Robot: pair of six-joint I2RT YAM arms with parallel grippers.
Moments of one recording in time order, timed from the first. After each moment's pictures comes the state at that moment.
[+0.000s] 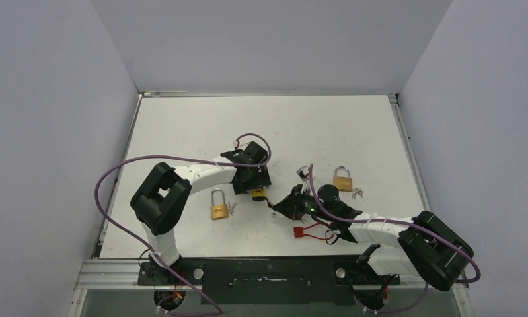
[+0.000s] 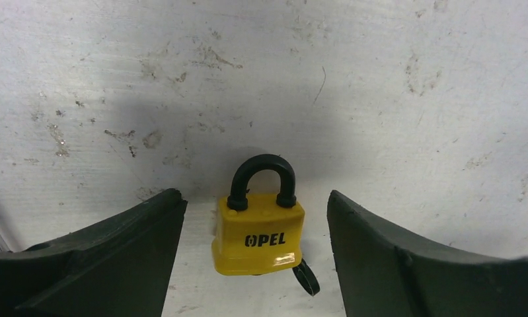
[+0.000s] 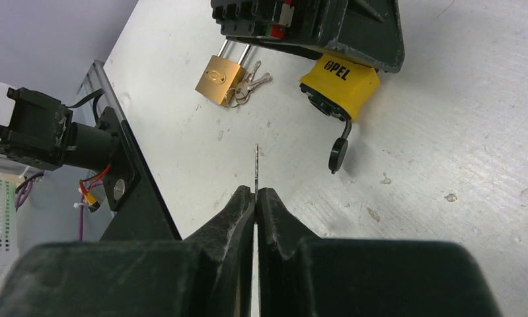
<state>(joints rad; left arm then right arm) -0.72 1.82 1.15 -0.49 -0.12 -0.94 0.73 1.25 0.25 0.68 -0.37 0.59</state>
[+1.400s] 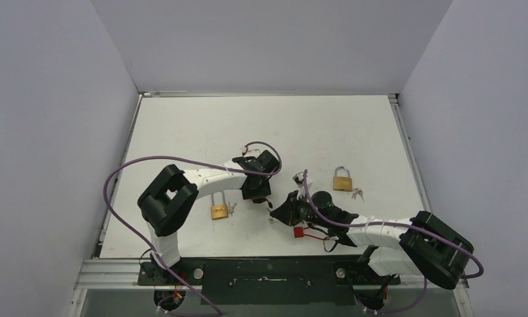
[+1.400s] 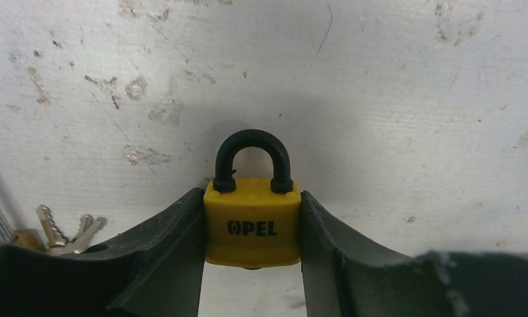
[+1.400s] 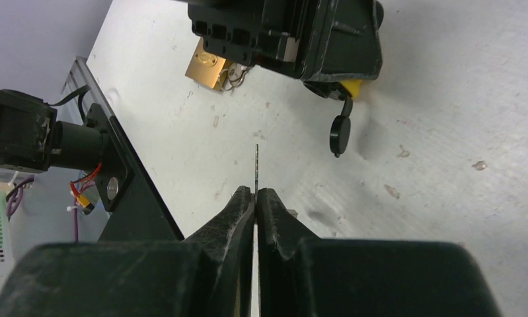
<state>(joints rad) -0.85 1.86 1.21 -0.61 -0.28 -0.96 0.83 1.25 0.25 0.64 -0.24 0.65</state>
